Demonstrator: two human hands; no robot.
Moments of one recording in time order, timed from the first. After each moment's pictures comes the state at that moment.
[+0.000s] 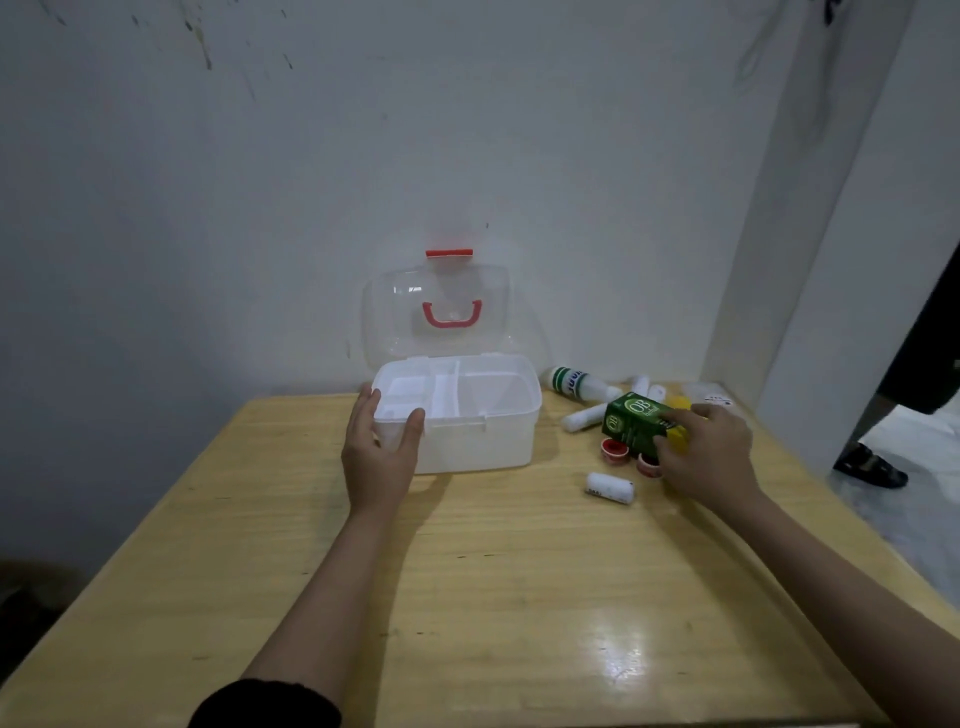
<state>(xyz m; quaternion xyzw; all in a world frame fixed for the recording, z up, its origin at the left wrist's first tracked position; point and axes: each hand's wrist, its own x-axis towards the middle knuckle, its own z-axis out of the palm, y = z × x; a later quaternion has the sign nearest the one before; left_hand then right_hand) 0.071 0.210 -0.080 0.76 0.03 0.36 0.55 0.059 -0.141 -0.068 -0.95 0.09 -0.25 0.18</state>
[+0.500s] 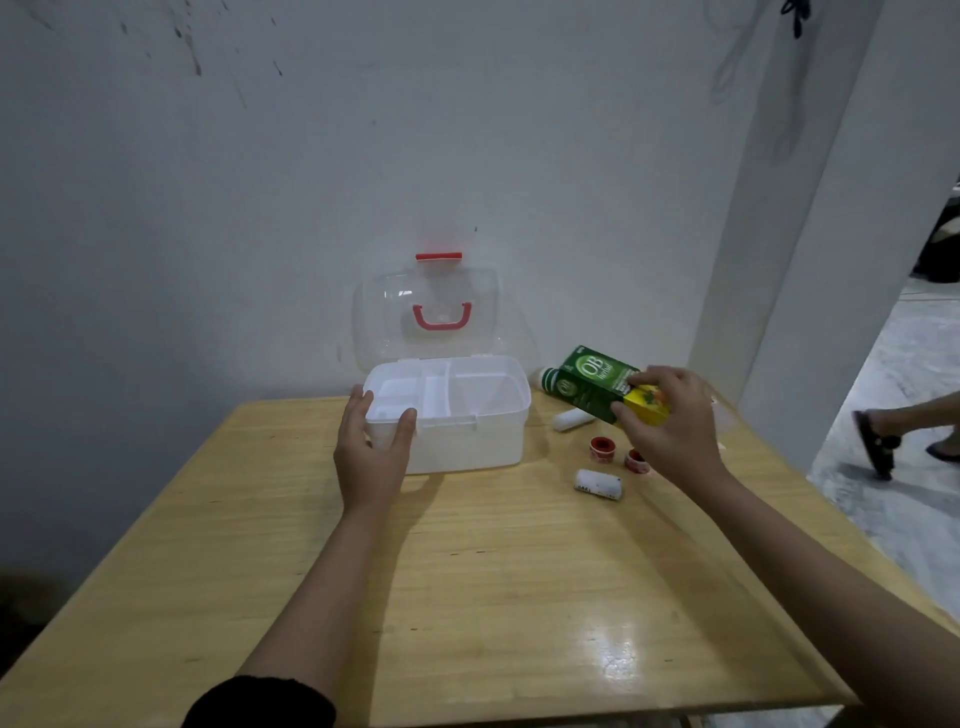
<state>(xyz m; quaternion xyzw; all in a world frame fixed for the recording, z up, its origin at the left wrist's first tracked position) 0.070 0.208 -0.078 0.75 0.03 0.35 0.56 0.036 -0.101 -0.023 -0.87 -0.02 -0.35 0.36</state>
